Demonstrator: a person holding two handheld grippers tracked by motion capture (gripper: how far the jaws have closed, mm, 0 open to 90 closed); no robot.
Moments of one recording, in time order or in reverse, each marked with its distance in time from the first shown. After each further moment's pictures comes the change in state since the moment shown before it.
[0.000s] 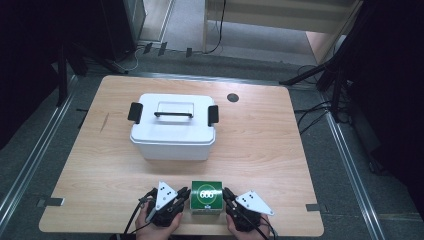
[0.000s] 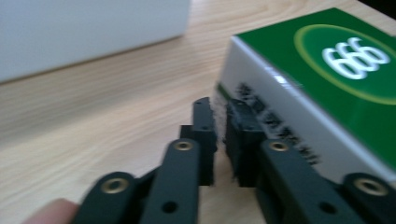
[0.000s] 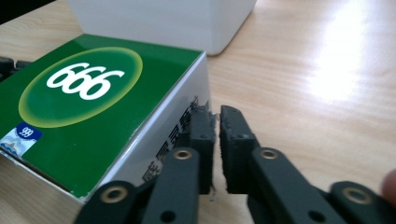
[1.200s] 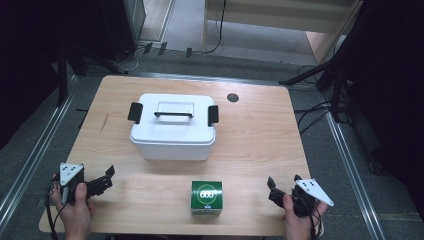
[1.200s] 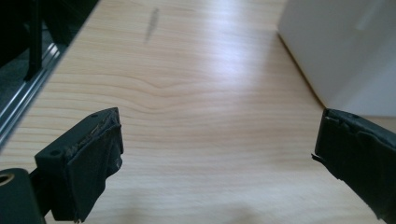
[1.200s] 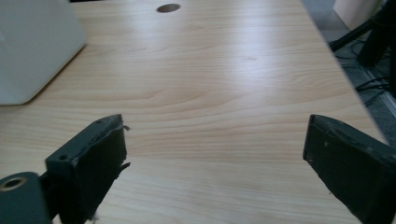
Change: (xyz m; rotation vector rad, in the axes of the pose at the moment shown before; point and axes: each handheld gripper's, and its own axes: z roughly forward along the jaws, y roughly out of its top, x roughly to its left) left arm 0.194 -0.019 -0.081 -0.124 0.452 -0.280; right arm -0.129 0.015 -0.047 -0.065 -0.312 0.156
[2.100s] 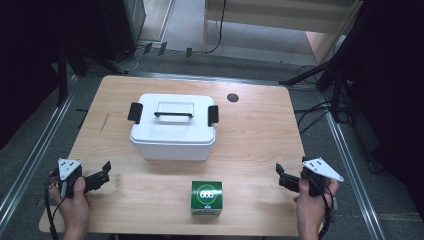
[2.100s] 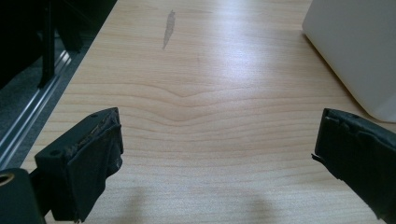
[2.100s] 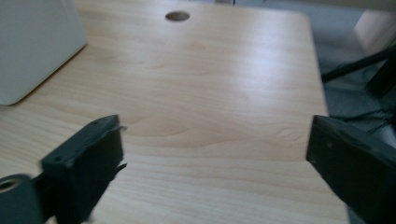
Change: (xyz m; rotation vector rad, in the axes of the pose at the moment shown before) left arm 0.009 0.000 0.017 -0.002 0.027 0.040; right arm -0.023 0.051 0.018 0.049 0.068 -0.162
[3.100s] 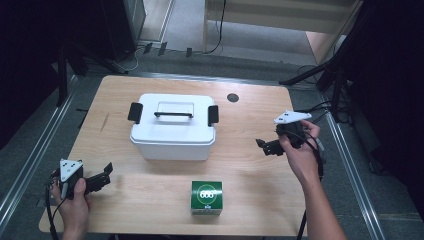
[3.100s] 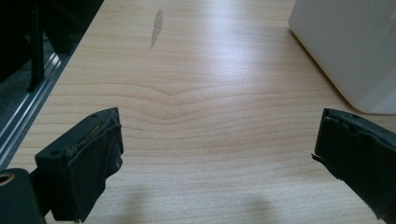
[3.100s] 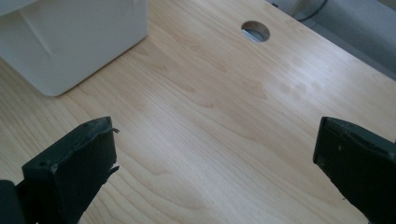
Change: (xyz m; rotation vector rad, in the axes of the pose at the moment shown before) left arm -0.003 -0.002 -0.002 -0.002 -0.038 0.024; right arm 0.022 0.114 0.068 0.227 0.255 -0.371
